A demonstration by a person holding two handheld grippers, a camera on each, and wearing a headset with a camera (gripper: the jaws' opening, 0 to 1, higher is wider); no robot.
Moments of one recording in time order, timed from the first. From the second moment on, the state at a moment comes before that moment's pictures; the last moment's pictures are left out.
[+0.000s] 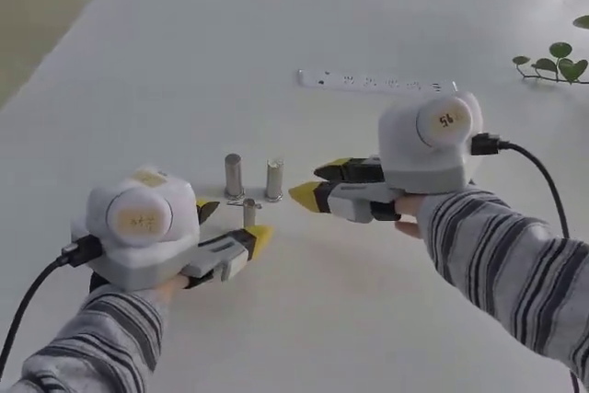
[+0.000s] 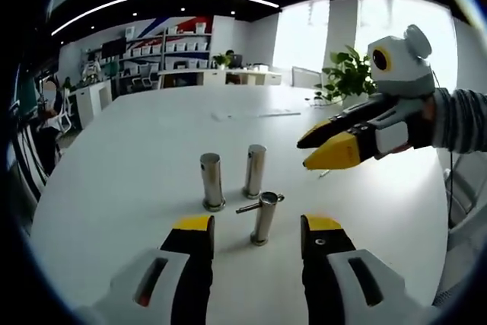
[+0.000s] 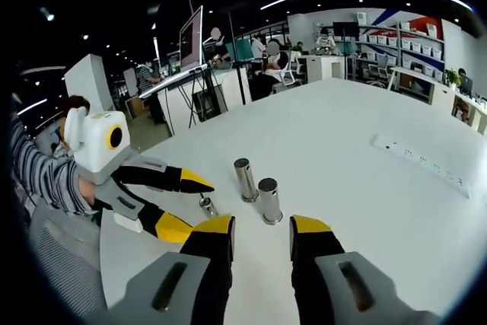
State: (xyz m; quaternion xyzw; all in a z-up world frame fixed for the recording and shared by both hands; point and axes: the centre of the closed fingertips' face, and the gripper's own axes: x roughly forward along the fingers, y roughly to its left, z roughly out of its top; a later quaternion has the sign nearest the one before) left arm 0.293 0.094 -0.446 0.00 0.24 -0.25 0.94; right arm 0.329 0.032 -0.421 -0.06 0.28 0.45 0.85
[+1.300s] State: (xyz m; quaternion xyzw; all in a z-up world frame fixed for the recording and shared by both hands) left arm 0.254 0.100 -0.417 0.02 0.22 -0.27 0.94; right arm 0.363 0.067 -0.454 -0.05 0.25 0.43 0.86
